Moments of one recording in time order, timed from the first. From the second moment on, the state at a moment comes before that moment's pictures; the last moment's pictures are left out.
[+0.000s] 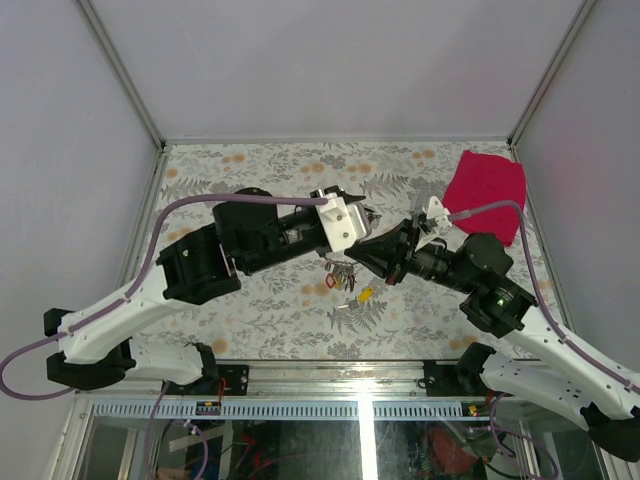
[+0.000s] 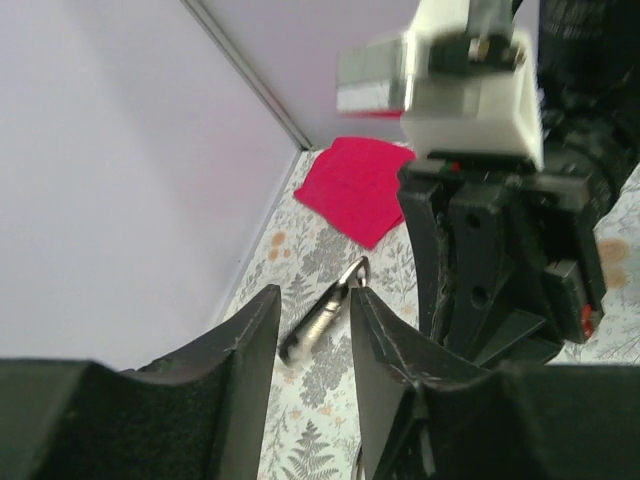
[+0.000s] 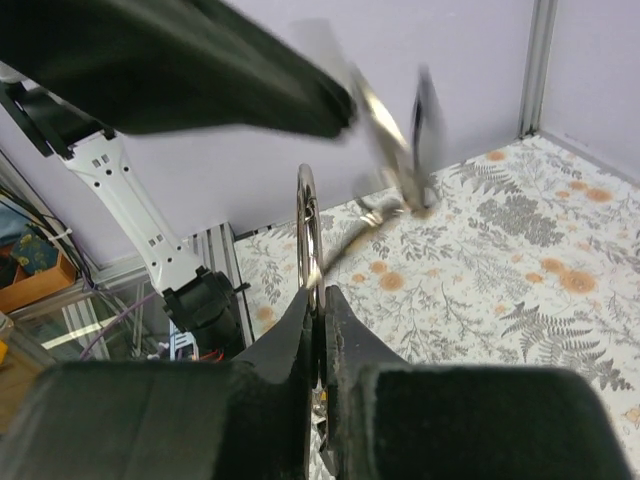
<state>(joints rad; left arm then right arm) -1.17 1.25 1.64 -0.46 -0.06 0.49 0.85 0.78 0.84 0.13 -0.39 0.27</state>
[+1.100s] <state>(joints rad) -1.18 0.97 1.37 -0.30 0.11 0.20 0.85 0.65 0.75 0.39 -0.44 0.30</state>
